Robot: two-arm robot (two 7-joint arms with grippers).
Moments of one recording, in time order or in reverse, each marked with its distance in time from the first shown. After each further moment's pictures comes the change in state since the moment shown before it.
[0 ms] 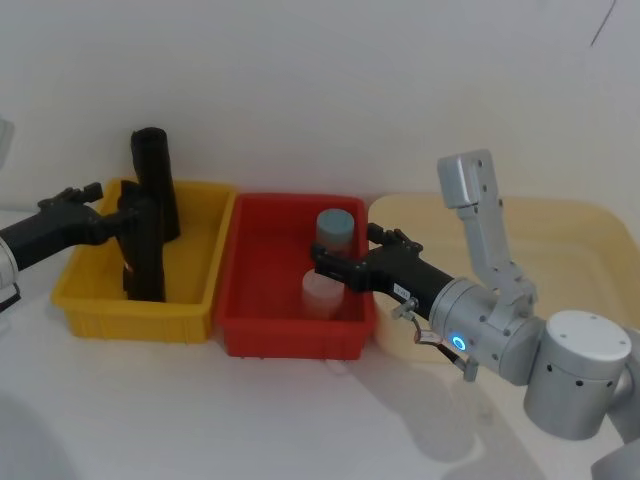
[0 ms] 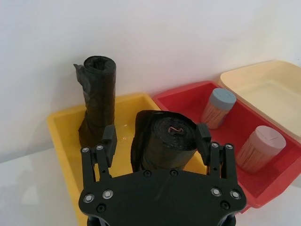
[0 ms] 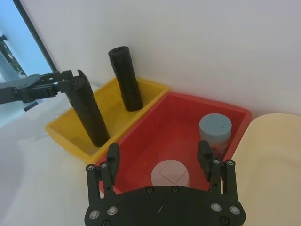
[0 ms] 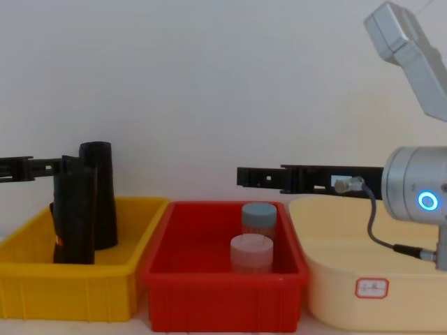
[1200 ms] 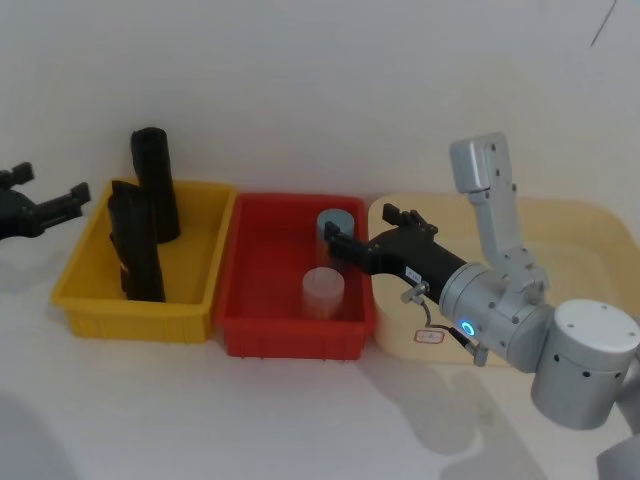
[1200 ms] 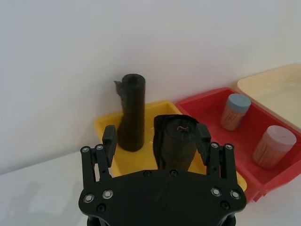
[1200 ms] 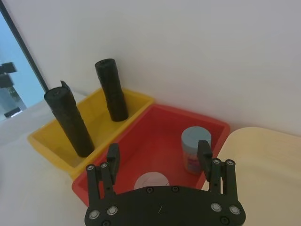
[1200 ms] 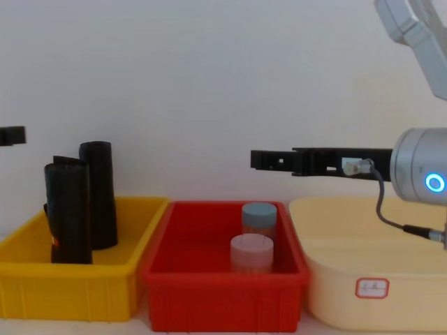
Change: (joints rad) left arm 0.200 0.104 -0.166 -0.271 0.011 0.020 0.104; right arm 0.004 -0.012 0.028 -0.018 -0.054 -0.007 -0.023
